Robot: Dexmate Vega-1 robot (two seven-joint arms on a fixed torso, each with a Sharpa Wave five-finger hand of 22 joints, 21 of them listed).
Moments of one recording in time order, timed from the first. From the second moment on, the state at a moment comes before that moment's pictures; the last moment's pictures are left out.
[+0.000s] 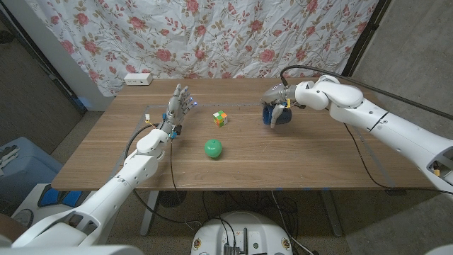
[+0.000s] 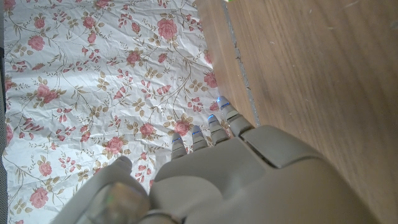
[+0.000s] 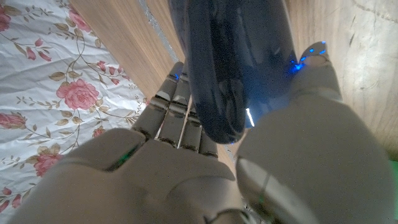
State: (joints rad) left arm 0.84 0.51 0.37 -1.29 -0.65 -0.29 -0.04; left_hand -0.02 0.06 0.20 0.19 0.20 -0.04 -0.21 0.20 0.22 -0.05 -0.10 0.22 0.21 0.03 -0.01 0.19 0.20 0.16 0.07 0.23 0.20; right arm -0.40 -0.81 -0.79 -1.75 -0.90 0.14 0.61; right_hand 0.98 -0.17 0.23 -0.19 0.17 0.53 0.09 0.78 0.21 0.79 0.03 0.47 0.45 0.83 -0.03 0.49 0.33 0.72 -0.07 0.25 0.18
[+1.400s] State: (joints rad) left arm 0.84 0.51 0.37 -1.29 -0.65 -0.29 -0.04; left_hand -0.02 0.06 0.20 0.19 0.20 -0.04 -0.21 0.20 0.22 -0.05 -0.10 0.22 0.21 0.03 -0.01 0.19 0.20 0.16 0.07 0.23 0.20; right arm -0.35 -0.78 -0.87 -1.74 -1.07 0.15 0.75; right_hand 0.97 -0.17 0.22 -0.18 0.17 0.52 0.09 0.78 0.21 0.80 0.02 0.44 0.47 0.85 -0.04 0.45 0.34 0.72 -0.07 0.25 0.18
